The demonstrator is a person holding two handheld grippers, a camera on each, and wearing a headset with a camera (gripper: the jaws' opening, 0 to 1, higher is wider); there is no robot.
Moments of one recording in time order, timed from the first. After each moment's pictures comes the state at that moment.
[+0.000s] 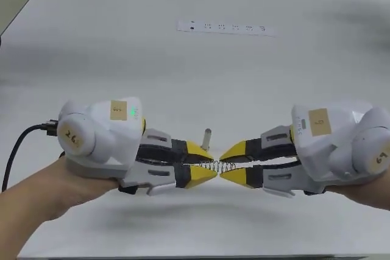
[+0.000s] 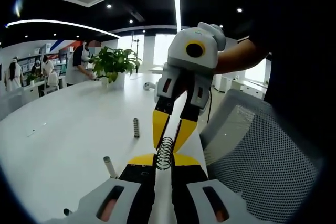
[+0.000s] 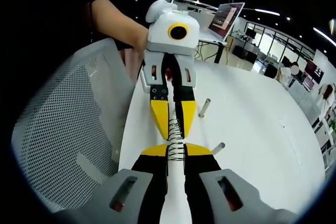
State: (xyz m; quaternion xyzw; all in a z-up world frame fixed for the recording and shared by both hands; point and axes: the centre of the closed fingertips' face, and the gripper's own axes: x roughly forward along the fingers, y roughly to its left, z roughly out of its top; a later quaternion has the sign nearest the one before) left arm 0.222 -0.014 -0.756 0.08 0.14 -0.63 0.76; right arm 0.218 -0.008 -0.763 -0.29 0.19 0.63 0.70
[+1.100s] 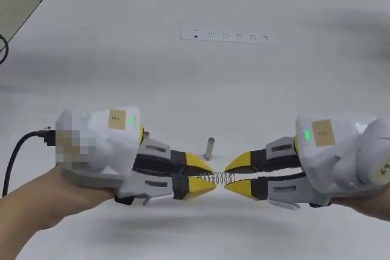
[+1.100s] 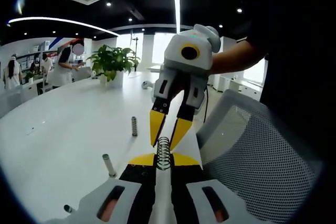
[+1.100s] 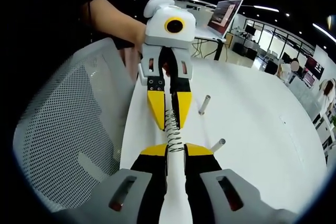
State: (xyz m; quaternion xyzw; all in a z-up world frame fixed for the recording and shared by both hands) left arm 0.221 -0.007 -0.752 0.08 0.15 -0.64 0.75; right arm 0.220 -0.013 -0.765 -0.29 0.20 0.63 0.70
